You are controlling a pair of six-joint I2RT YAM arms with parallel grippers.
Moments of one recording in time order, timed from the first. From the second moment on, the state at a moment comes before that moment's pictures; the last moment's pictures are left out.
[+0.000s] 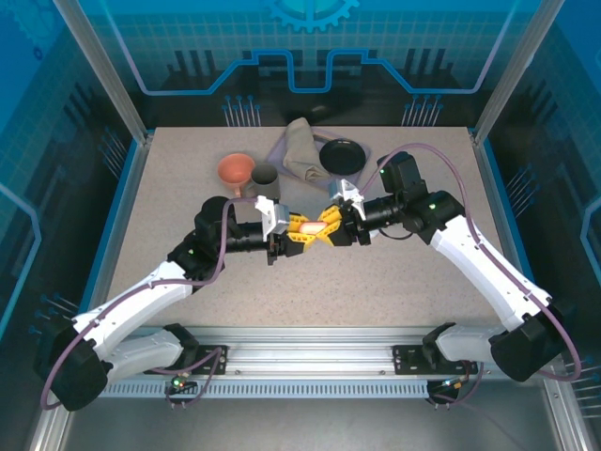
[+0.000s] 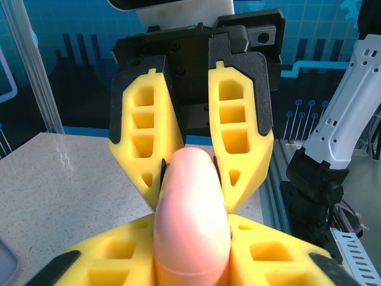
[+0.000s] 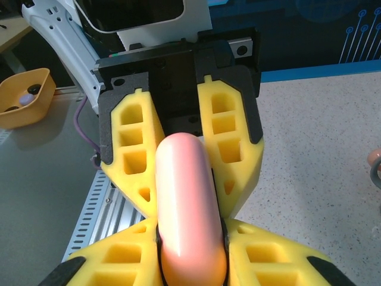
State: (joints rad) left arm -0.61 1.07 0.75 0.23 0.75 0.07; right arm 0.50 1.27 1.24 -0.69 -1.00 -0.49
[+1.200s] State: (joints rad) left arm -0.61 0.80 0.72 0.08 0.38 0.15; right arm 0.46 1.79 1.08 -0.59 -0.78 -0.06
